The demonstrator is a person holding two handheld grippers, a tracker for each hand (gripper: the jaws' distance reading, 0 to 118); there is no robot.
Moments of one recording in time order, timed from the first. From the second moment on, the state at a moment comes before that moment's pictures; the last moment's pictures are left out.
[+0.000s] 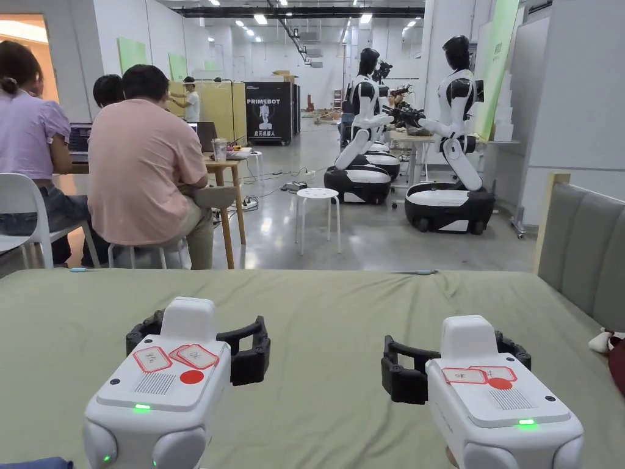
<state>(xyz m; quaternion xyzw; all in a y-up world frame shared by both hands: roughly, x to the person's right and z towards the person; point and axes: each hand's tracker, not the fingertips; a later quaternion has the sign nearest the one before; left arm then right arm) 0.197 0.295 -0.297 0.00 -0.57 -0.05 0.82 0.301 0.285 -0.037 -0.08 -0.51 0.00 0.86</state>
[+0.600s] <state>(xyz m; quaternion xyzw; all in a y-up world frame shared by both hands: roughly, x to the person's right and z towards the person) 0.190 0.303 -0.291 0.03 -0.57 -0.05 0.82 0.301 0.287 -0.042 -0.07 -0.52 0.01 0.85</state>
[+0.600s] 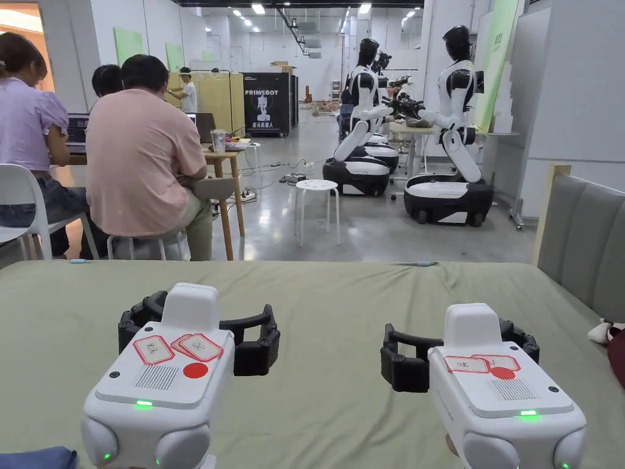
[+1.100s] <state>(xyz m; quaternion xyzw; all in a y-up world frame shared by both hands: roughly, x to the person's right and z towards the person) 0.188 0.301 -0.296 0.02 -0.57 -0.04 0.82 0.304 0.292 -0.045 -0.06 -0.53 -0.04 0.84</state>
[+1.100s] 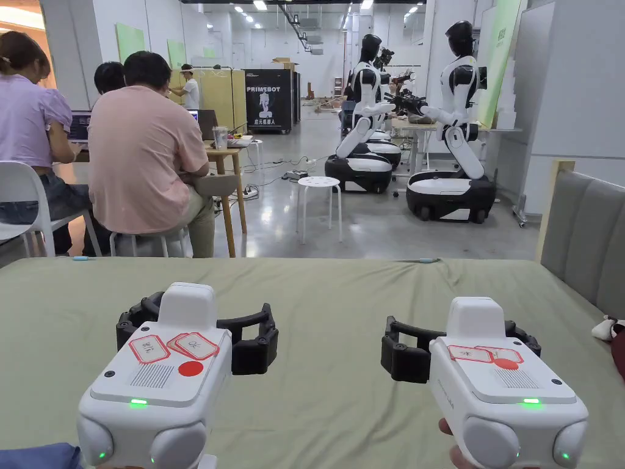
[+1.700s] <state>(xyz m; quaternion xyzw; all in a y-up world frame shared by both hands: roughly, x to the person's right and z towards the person) 0.190 0.294 -0.291 0.02 -0.58 -0.06 0.81 0.294 0.302 -0.043 -0.04 -0.58 -0.06 0.81</state>
